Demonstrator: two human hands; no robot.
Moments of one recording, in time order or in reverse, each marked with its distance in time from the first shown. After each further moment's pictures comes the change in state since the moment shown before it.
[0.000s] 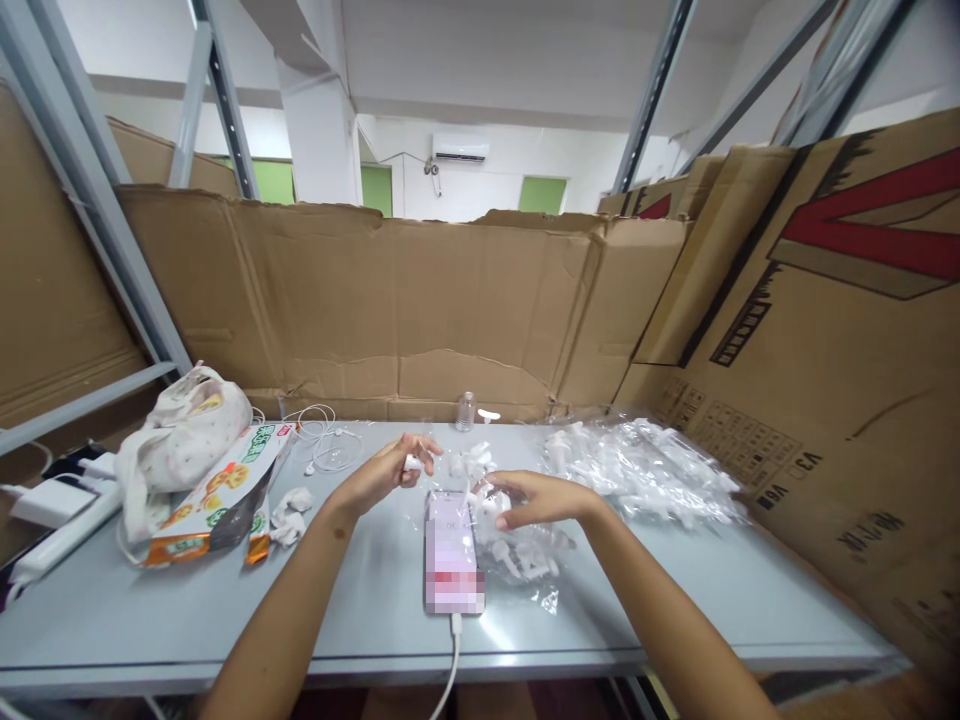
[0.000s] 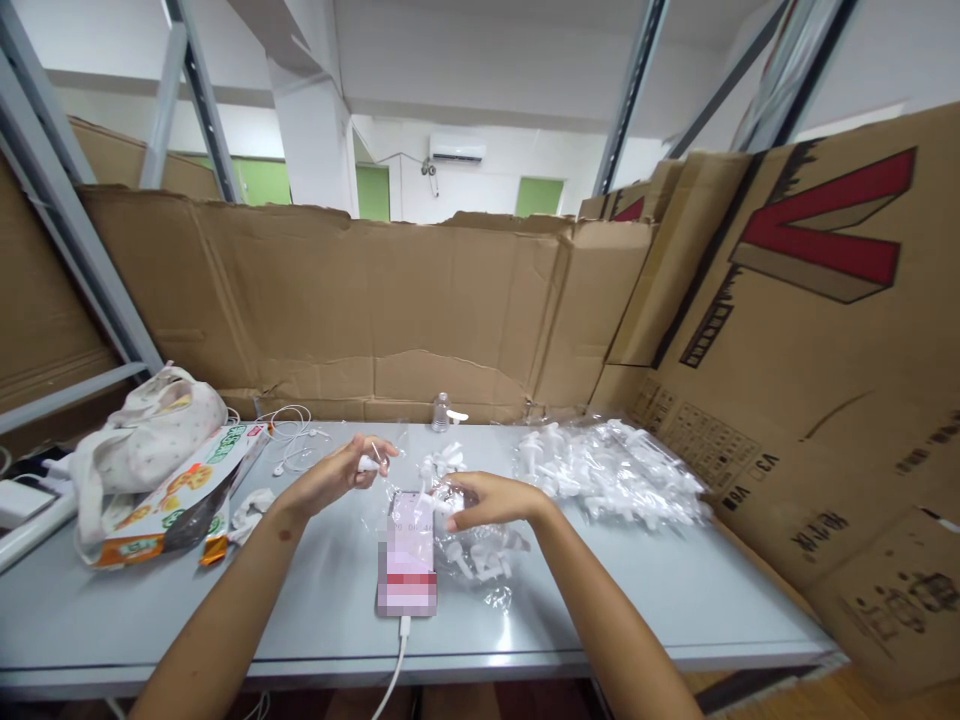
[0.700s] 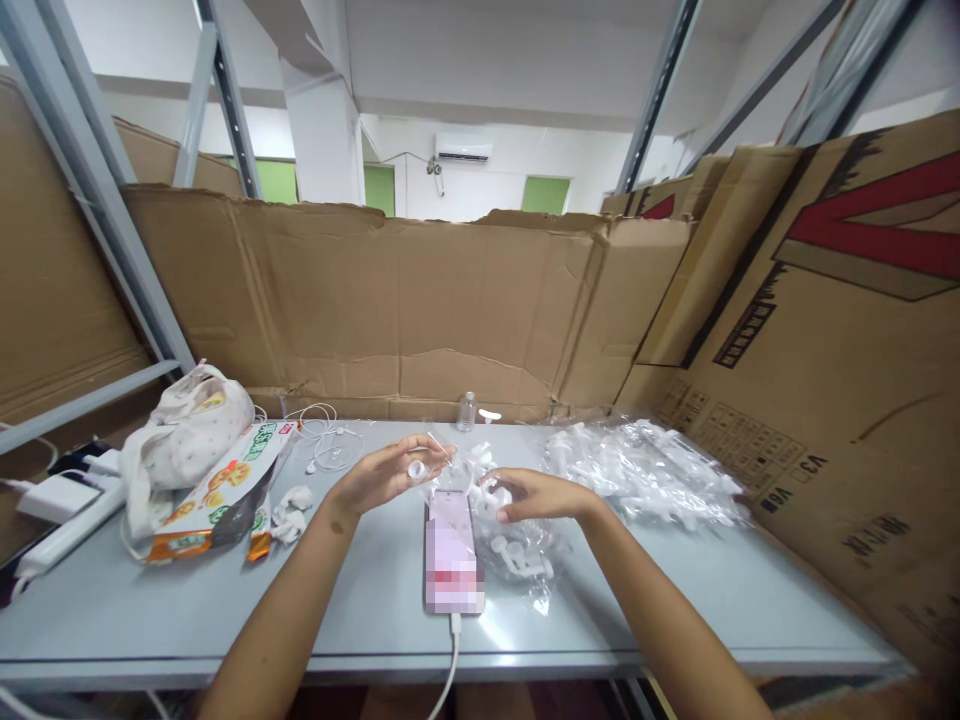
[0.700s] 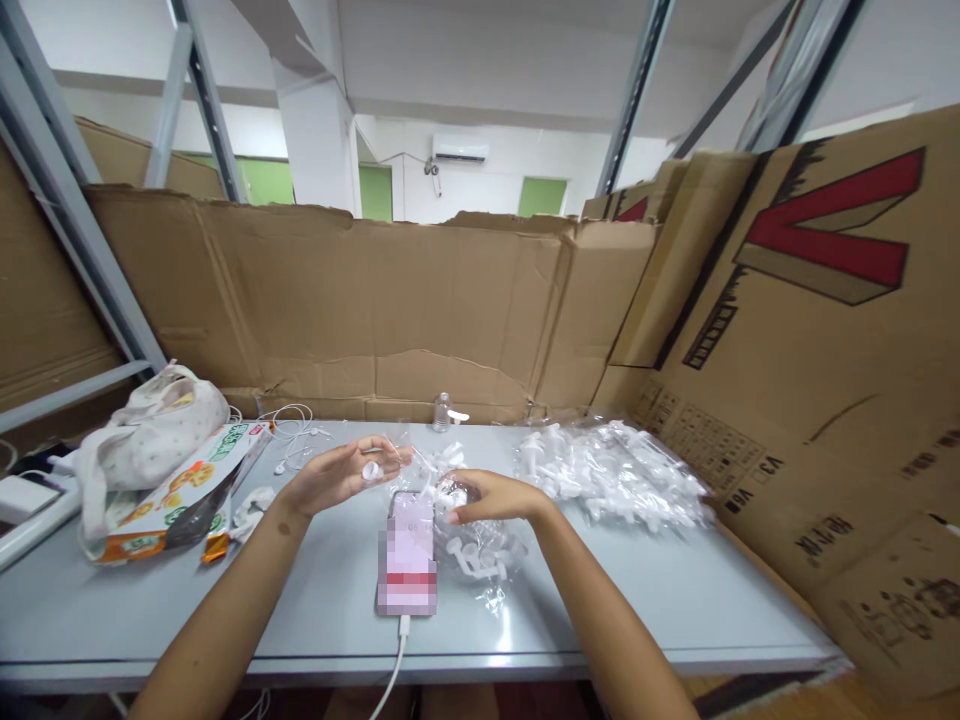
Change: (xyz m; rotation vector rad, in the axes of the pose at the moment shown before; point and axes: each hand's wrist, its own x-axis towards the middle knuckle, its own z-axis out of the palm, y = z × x) left_hand -0.002 0.001 -0.002 -0.323 -0.201 -0.031; right_hand 0.002 0.012 0.001 0.130 0.018 -0.012
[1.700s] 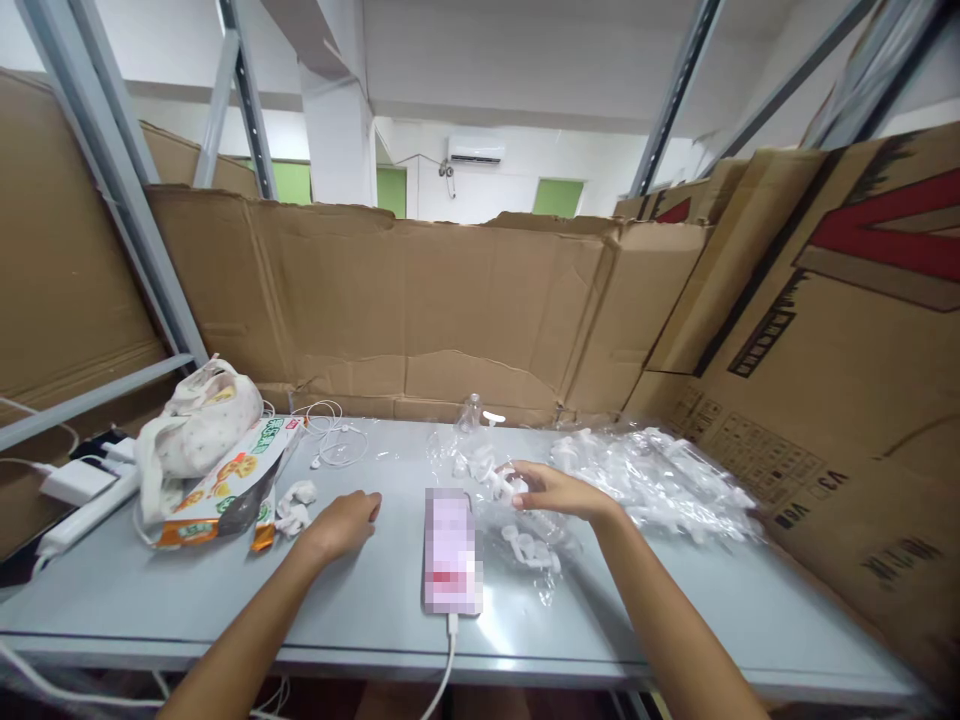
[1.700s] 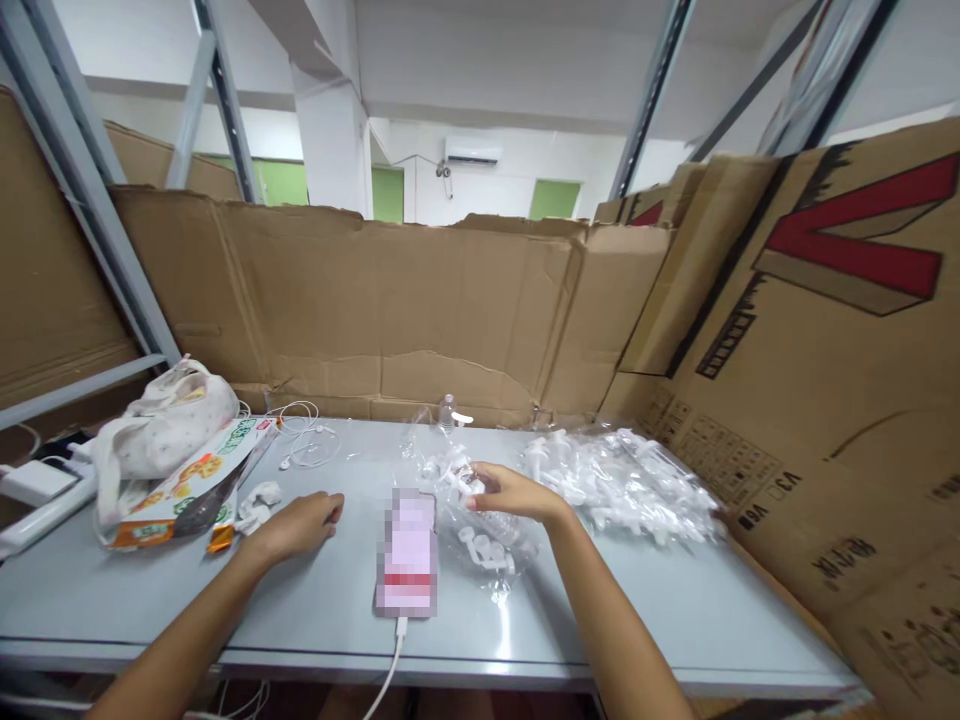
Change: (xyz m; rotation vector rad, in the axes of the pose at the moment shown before) left_hand -0.059 -0.039 -0.056 1.379 0.435 -0.515; right_hand -0.015 0.012 -0.010 0.126 0.132 0.023
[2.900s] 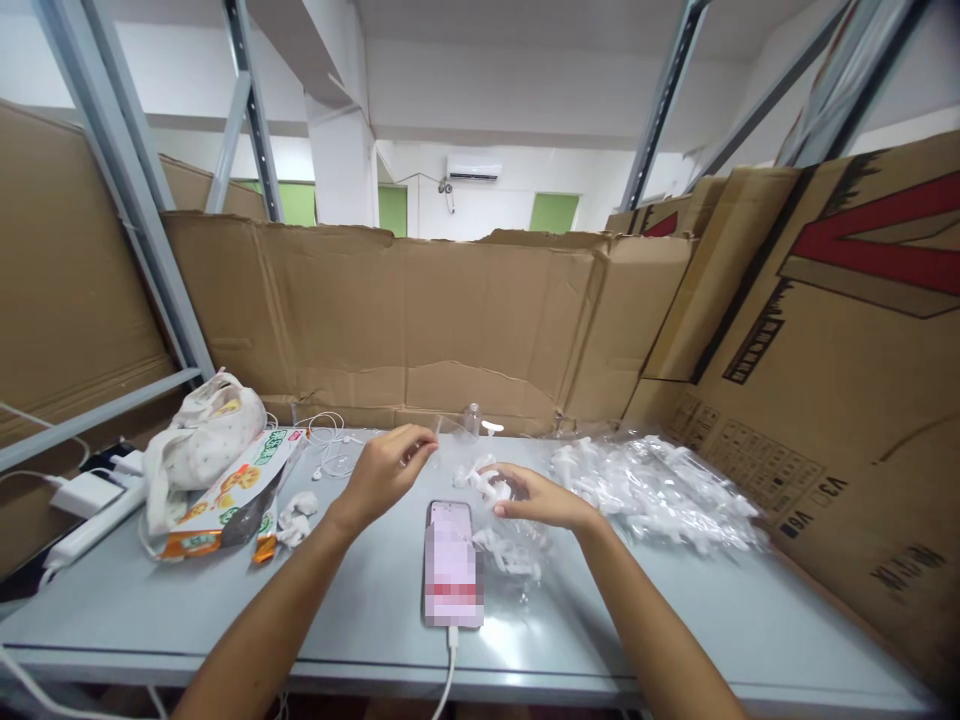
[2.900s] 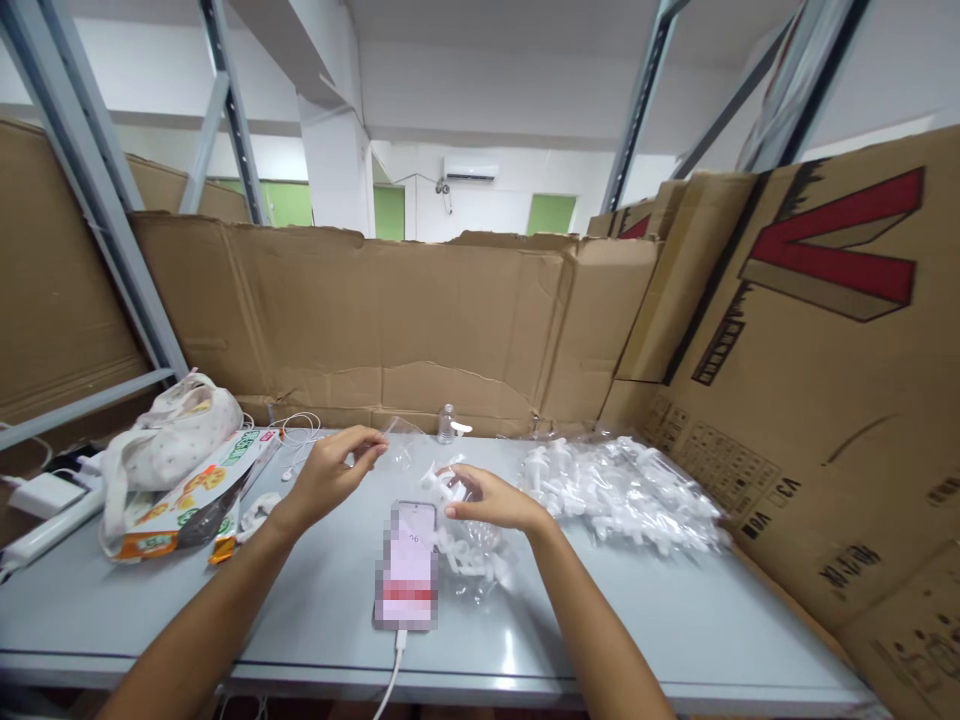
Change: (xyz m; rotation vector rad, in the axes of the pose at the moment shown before) left_hand -0.013 0.116 -0.044 -0.175 0.692 0.618; right_hand 0.014 -0.014 0.015 -0.121 0.093 -0.141
